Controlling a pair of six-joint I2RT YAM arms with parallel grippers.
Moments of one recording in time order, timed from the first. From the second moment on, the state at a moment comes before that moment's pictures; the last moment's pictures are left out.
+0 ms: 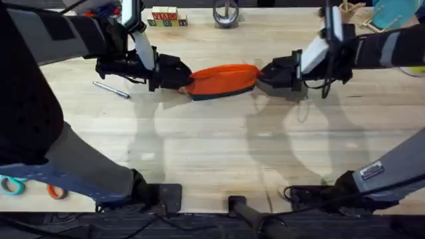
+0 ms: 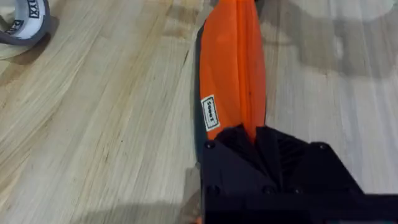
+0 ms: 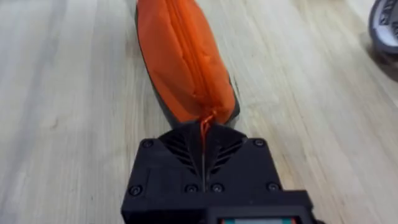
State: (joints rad) left arm 0.16 1.79 1.07 -0.84 1.09 1.47; right arm -0.07 1.91 0.98 -0.30 -1.16 -1.26
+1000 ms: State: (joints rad) left arm 0.16 1.79 1.07 -0.84 1.09 1.47; right arm -0.11 1.91 0.98 -0.30 -1.40 -1.21
